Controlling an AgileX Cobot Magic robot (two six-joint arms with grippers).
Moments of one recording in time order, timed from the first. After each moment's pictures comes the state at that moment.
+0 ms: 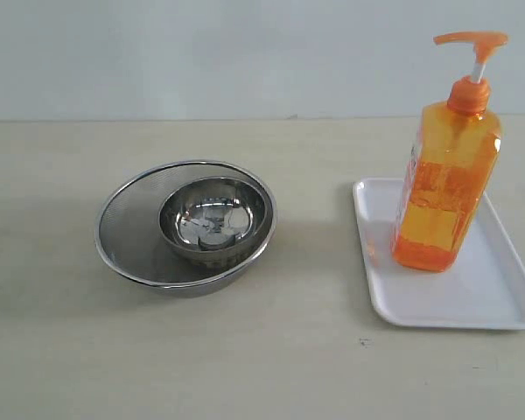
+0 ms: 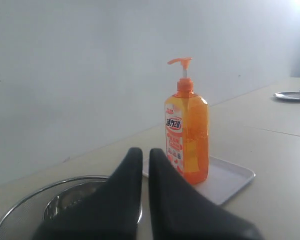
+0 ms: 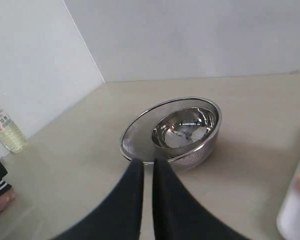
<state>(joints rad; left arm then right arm) -0.23 0.06 -0.03 -1.73 0.51 1.77 0.43 0.15 -0.24 0.92 0.44 -0.52</state>
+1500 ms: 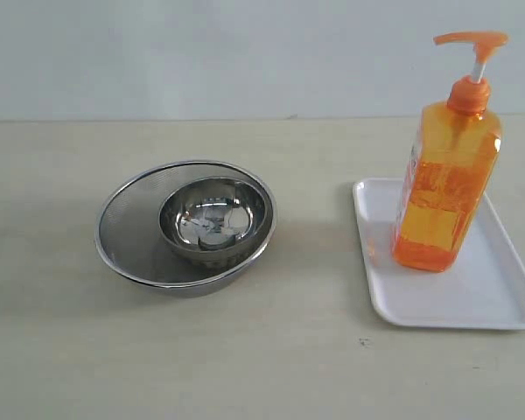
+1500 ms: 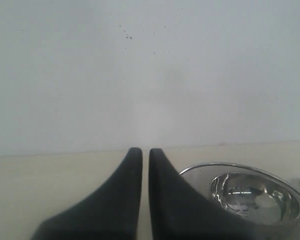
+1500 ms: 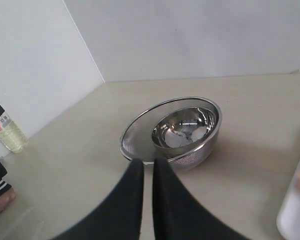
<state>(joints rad) -0.11 0.00 -0.02 -0.66 0.04 0.64 0.43 0.15 -0.24 0.92 0.44 -0.52</state>
